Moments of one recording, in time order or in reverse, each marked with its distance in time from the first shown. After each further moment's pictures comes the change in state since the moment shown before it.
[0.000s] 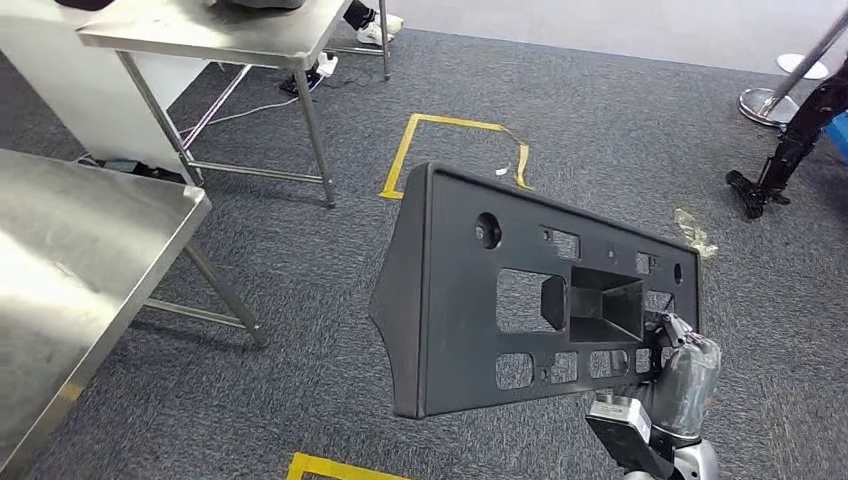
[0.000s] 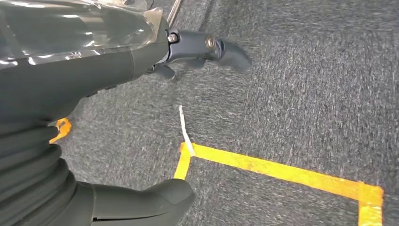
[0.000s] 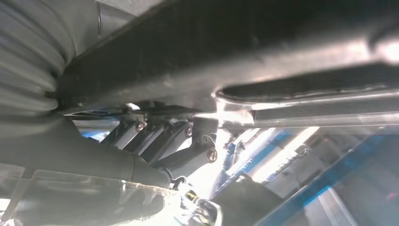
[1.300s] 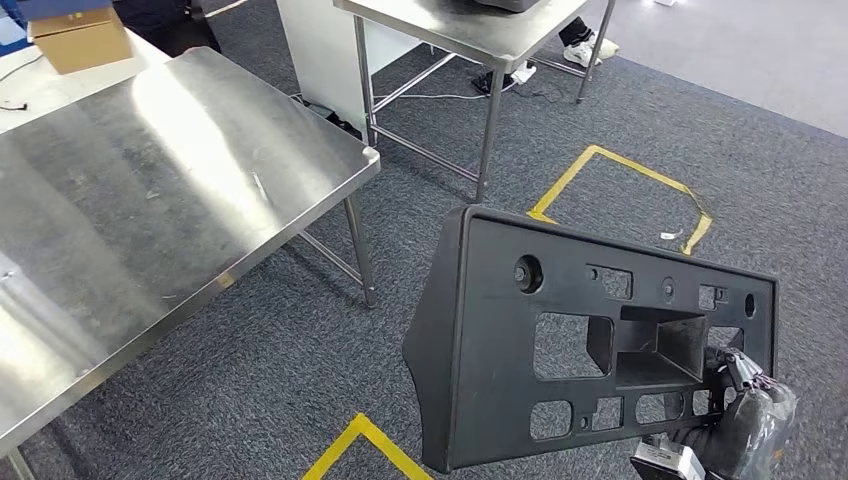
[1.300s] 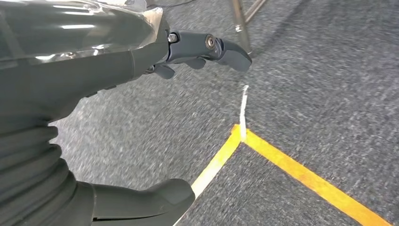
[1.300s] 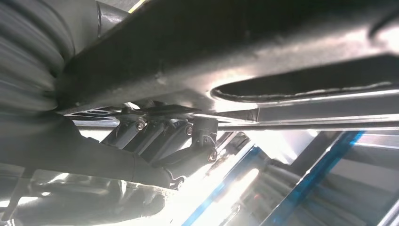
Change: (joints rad) left arm -0.016 -0.008 -0.052 -0.002 -0.035 -0.005 0.029; right arm 0.161 0.014 -0.144 -0.128 0.001 0.000 -0.036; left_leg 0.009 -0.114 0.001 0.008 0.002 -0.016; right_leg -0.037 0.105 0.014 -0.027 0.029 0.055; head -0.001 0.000
